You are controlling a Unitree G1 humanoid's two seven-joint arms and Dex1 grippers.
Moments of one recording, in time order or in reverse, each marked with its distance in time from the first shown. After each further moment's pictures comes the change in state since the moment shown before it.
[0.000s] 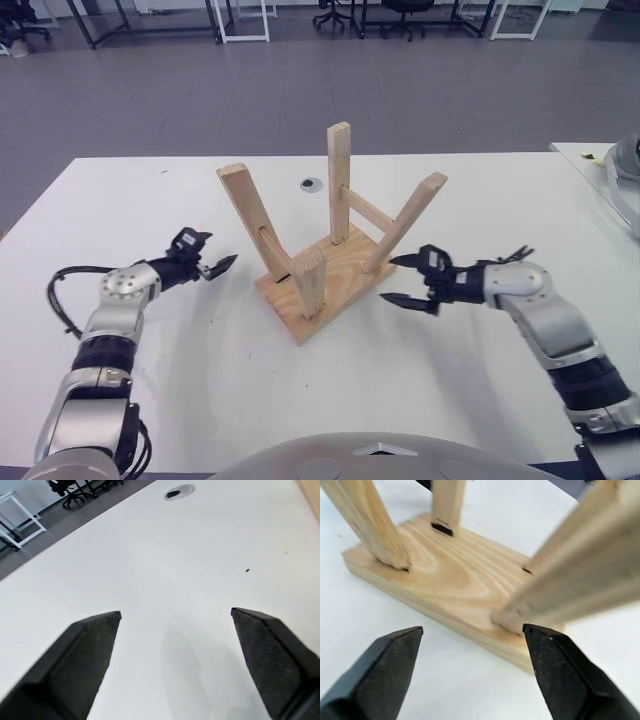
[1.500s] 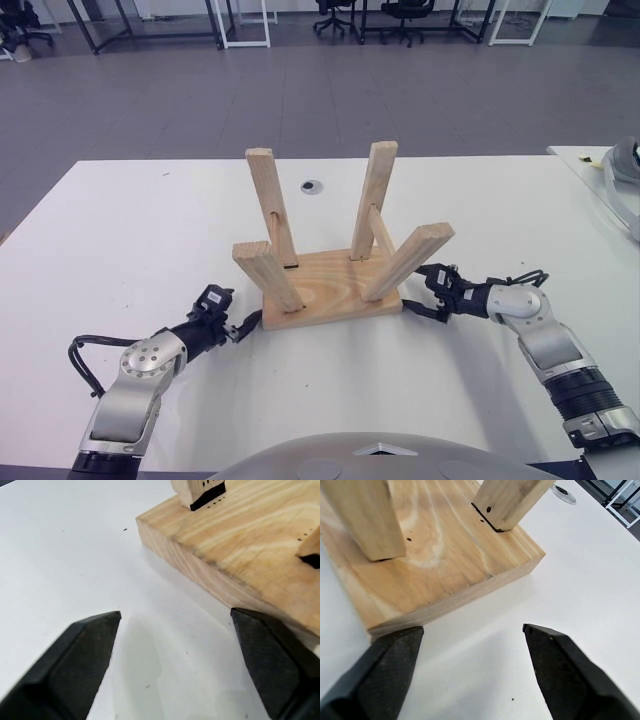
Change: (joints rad) left arm 0.499 -0.139 -0.056 -0.826 -0.046 0.549 0.194; right arm 0.032 0.091 0.065 0.259 -0.195 -0.316 -0.156
